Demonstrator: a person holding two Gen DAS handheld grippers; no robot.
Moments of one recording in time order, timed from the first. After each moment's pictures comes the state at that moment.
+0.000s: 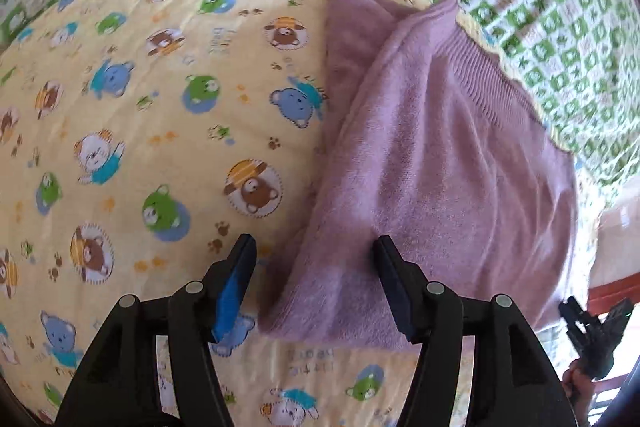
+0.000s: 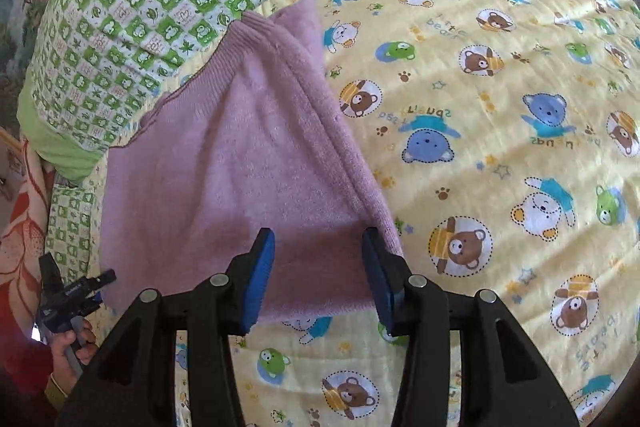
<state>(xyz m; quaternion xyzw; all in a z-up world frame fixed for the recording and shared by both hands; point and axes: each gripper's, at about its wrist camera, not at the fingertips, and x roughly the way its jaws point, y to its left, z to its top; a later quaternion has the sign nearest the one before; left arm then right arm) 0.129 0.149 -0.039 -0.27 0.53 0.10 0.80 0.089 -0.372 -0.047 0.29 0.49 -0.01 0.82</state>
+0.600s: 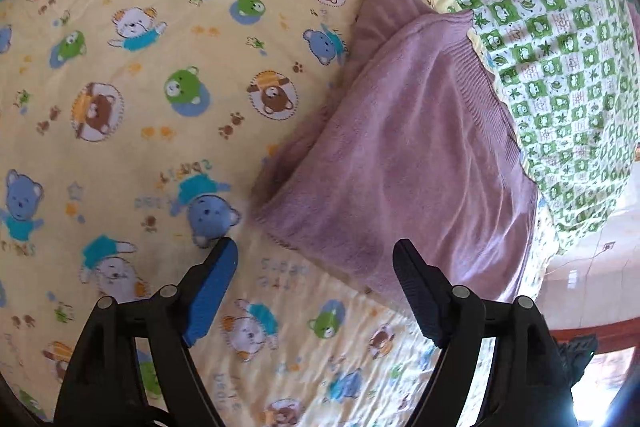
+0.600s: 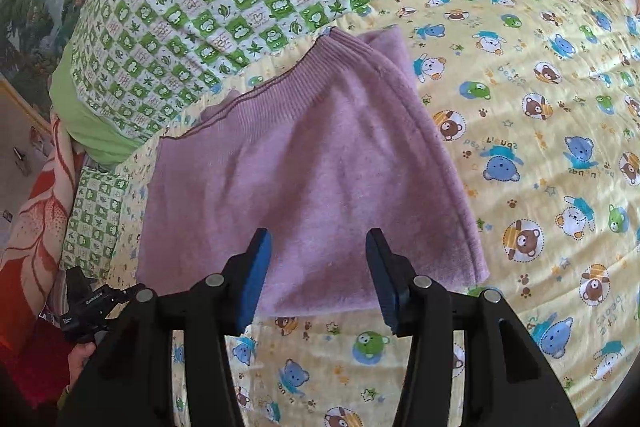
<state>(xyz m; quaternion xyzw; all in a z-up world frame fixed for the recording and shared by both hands) 0.080 0.144 -0.045 -0.41 0.52 0.10 0.75 0.088 -0.320 0.004 0.26 0.47 0.04 0.84</state>
